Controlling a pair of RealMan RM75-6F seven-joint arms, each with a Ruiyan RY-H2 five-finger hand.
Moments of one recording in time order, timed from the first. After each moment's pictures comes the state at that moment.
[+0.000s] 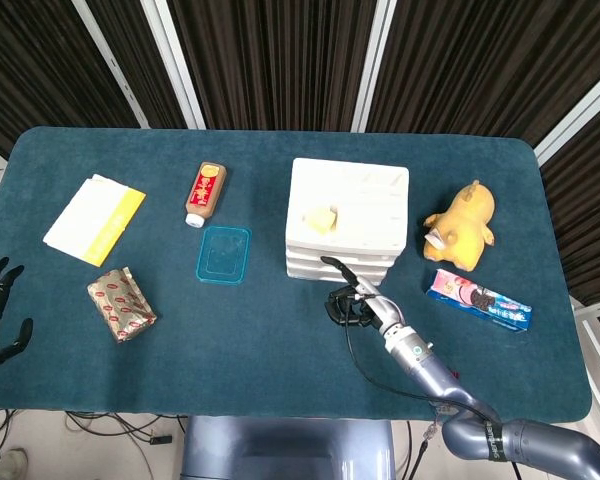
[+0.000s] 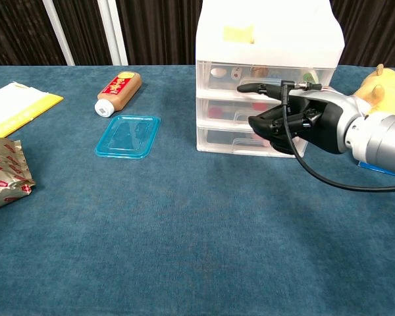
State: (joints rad) left arm -0.10 -1.05 -0.07 -1.71 1.43 1.47 0.11; right arm 0.63 -1.54 0.23 -1.55 -1.32 0.85 0.81
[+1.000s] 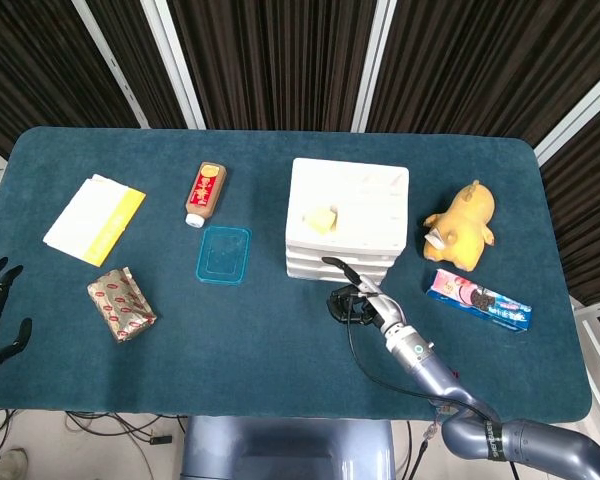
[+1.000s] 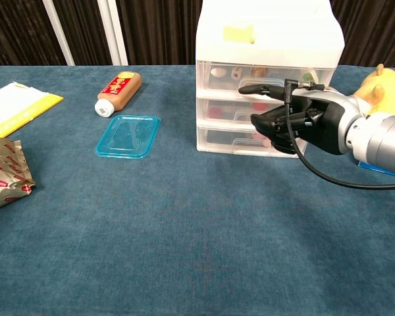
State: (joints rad) left arm -0.10 -1.05 -0.07 -1.71 1.43 1.47 0.11; right arm 0.62 -1.54 0.23 -1.55 -1.30 0.85 0.84
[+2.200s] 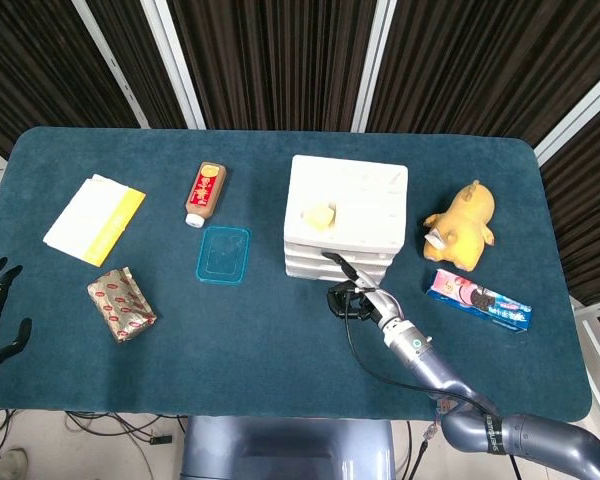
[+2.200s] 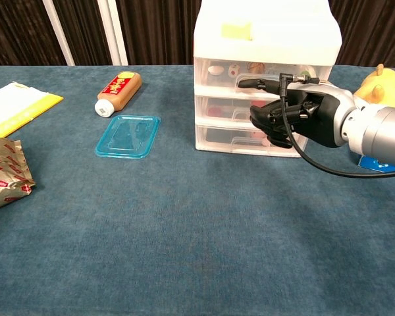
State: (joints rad) left arm -0.10 -1.05 -0.07 -1.71 1.42 1.47 0.11; right arm 0.65 -1.53 0.26 -1.54 -1.30 0.81 0.87
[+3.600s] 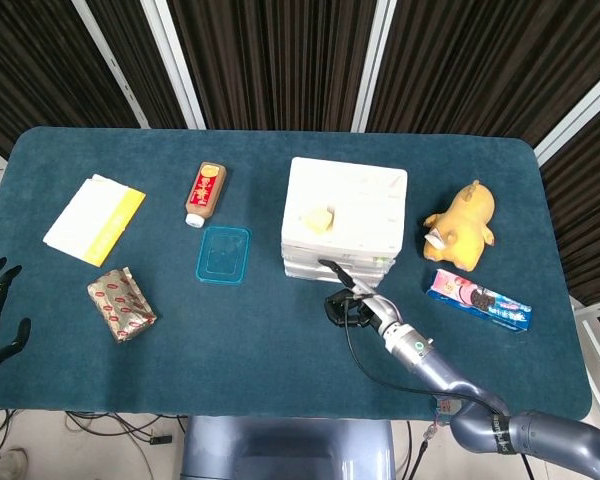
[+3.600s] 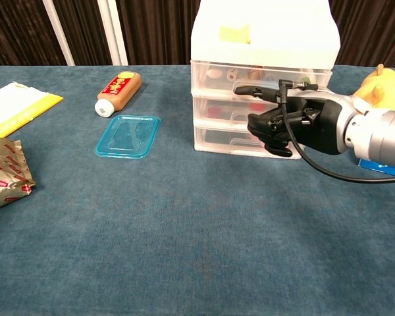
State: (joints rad) left arm -0.10 -1.05 -0.07 -1.71 1.41 1.47 0.13; right arm 0.67 -1.48 0.21 -1.53 -1.44 0.78 1.06
